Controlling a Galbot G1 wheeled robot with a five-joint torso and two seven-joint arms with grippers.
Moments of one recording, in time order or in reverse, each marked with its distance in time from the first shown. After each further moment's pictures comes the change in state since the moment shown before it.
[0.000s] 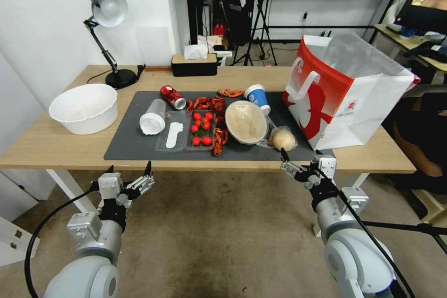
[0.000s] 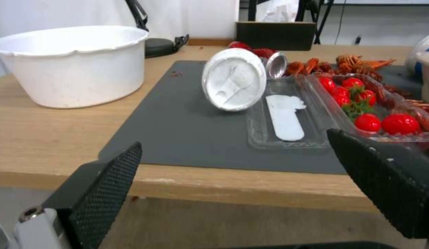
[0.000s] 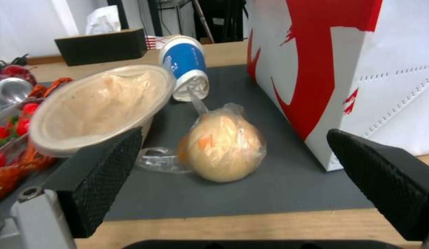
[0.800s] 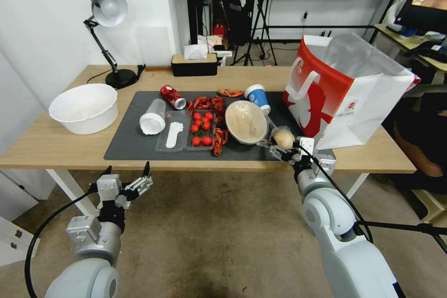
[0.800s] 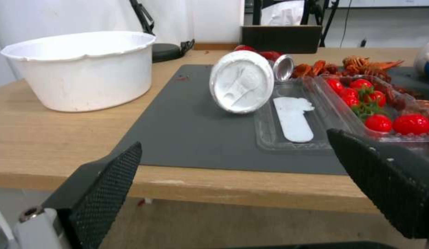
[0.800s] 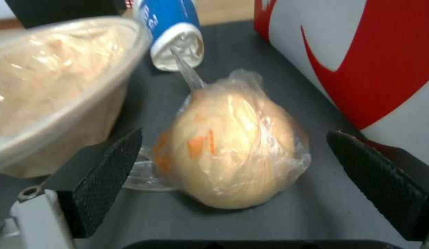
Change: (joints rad) left arm 0.007 -0.003 -0.006 0.005 0.010 -0.028 0.003; right arm 0.212 -0.076 -0.093 -0.163 0.163 -0.082 0.129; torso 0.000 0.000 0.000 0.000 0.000
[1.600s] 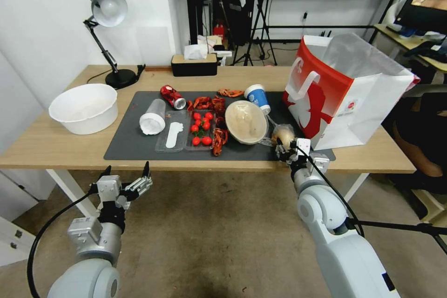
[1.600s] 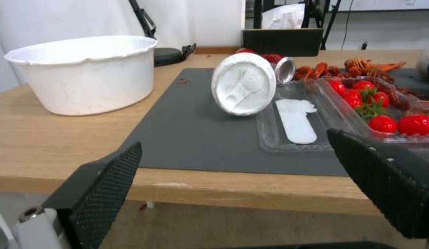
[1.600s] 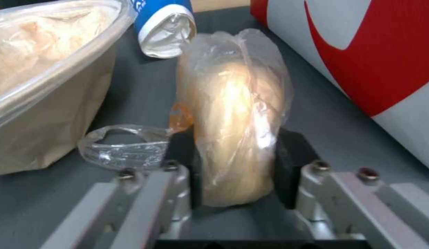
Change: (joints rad) left arm 0.000 -0.001 -0.001 0.027 0.013 -0.043 -0.001; right arm 0.094 0.017 -0.032 -0.144 -0.005 -0.006 0.043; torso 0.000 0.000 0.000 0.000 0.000
